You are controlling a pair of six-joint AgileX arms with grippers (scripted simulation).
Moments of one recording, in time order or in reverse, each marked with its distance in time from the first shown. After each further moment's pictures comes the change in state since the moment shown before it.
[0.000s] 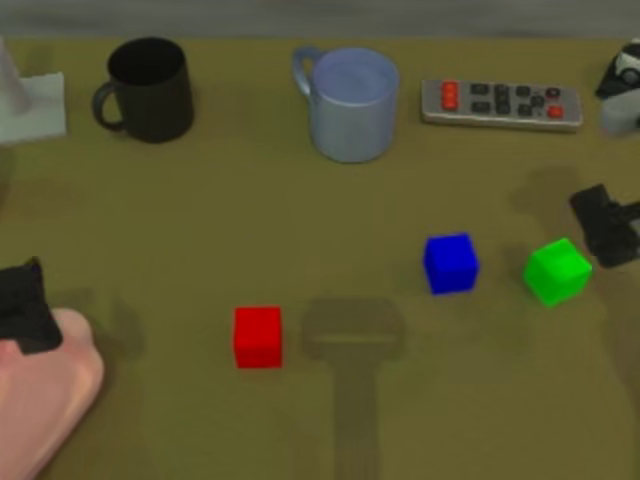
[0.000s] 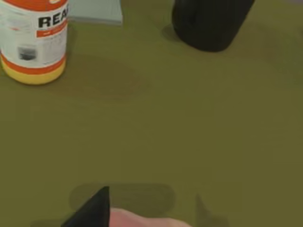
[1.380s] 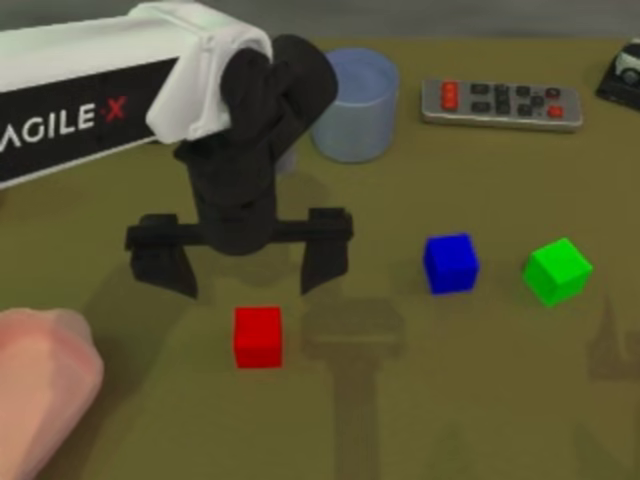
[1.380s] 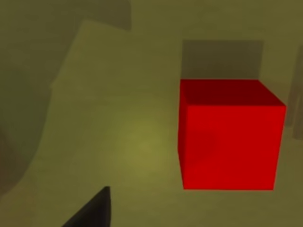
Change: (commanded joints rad) left arm -0.530 1.462 1.160 -0.792 0.011 -0.366; right arm -0.192 -1.530 -1.145 0.855 -0.003 0.157
